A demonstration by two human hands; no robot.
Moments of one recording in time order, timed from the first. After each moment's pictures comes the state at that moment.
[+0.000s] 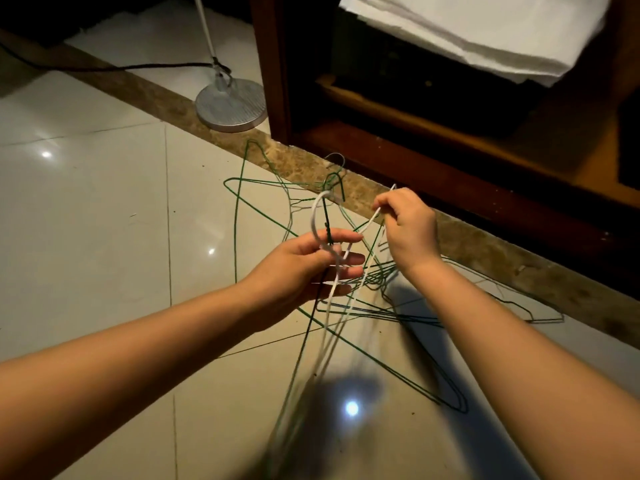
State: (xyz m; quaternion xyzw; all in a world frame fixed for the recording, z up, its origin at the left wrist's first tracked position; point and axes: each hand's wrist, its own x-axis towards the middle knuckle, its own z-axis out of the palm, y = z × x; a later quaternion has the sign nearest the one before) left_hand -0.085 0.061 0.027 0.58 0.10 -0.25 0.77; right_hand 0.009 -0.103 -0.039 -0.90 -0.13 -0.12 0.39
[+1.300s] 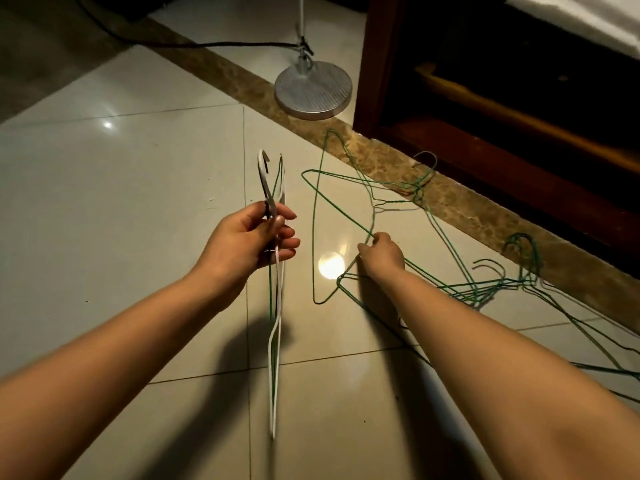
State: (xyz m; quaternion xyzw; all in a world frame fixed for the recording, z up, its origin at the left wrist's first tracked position) left_hand -0.084 0.228 0.001 0.69 0.23 -0.04 0.69; right_hand 0.022 0.061 -0.137 -0.89 0.11 0.26 0.35
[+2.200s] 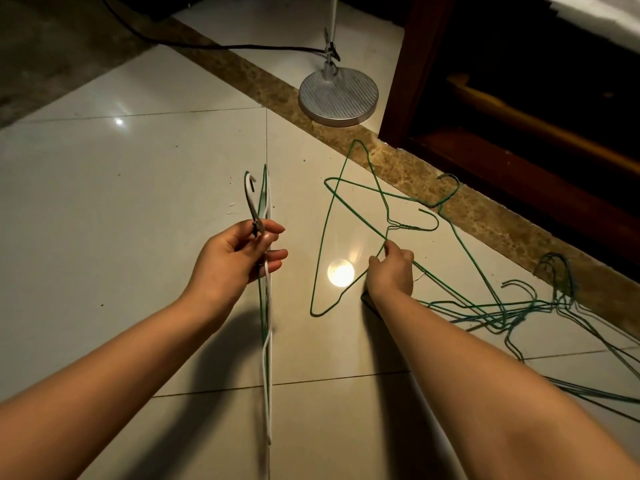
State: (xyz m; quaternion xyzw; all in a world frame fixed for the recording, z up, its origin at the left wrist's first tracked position) left_hand -0.099 0.268 -0.016 0.67 0.28 0.03 0.68; right_hand 0.012 0.095 -0.169 -0.92 0.16 0.14 0.35
